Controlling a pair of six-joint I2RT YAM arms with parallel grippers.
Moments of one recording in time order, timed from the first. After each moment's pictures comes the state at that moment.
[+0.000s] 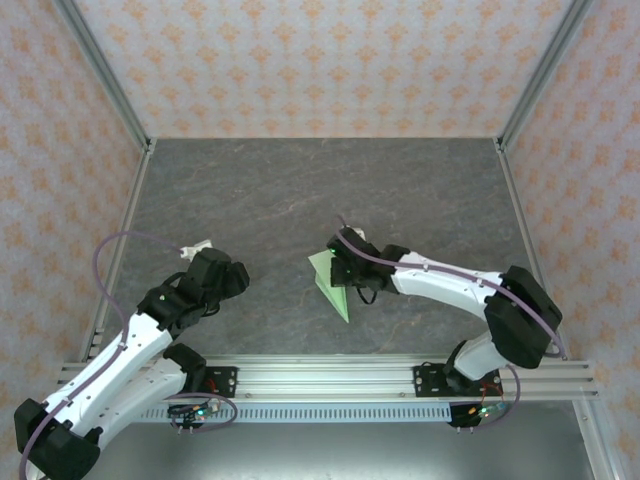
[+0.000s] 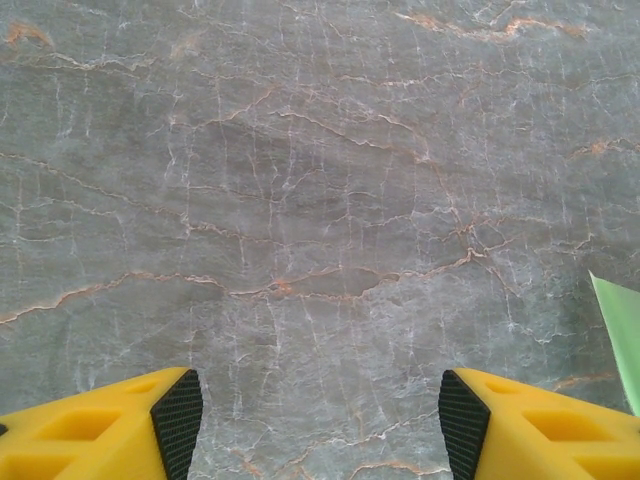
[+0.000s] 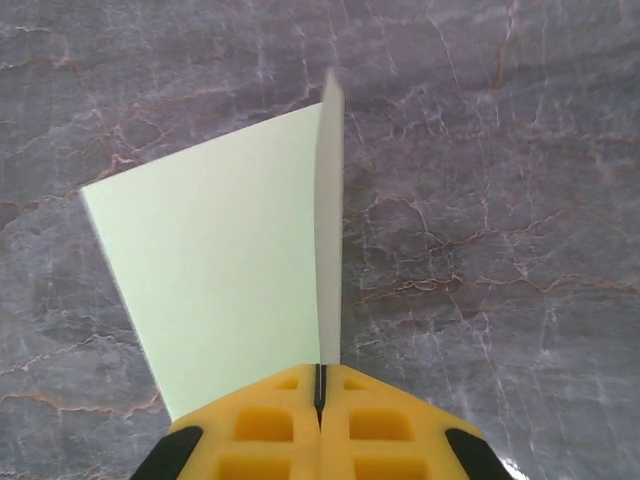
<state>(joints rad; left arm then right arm) -0.48 0.74 0.60 -0.77 -0.27 -0.83 0.87 1.49 0.90 -0.44 0.10 0.73</state>
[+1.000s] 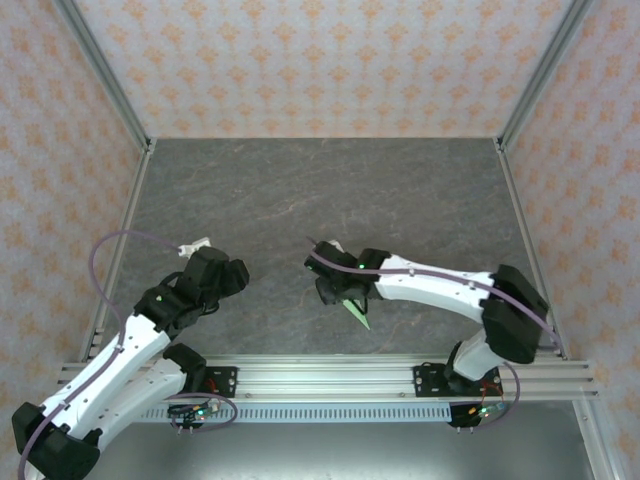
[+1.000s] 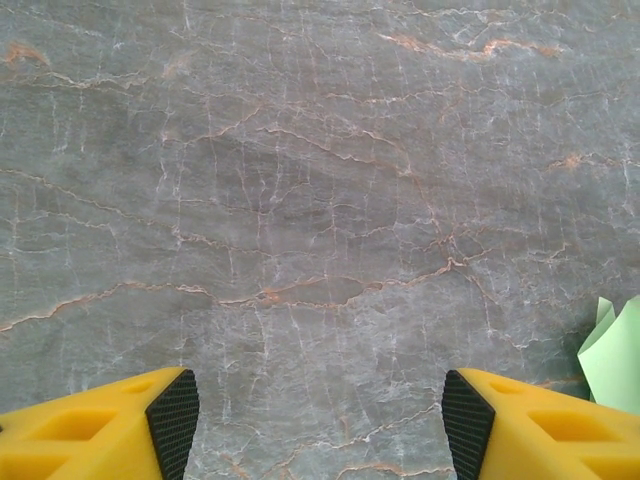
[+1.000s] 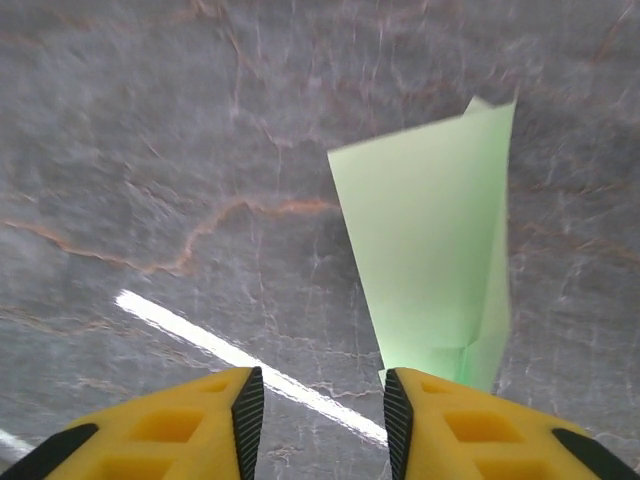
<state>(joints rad) -0.48 0.72 0.62 -0.78 -0.27 -0.83 1.04 1.57 1.09 -0.74 0.18 0.56</state>
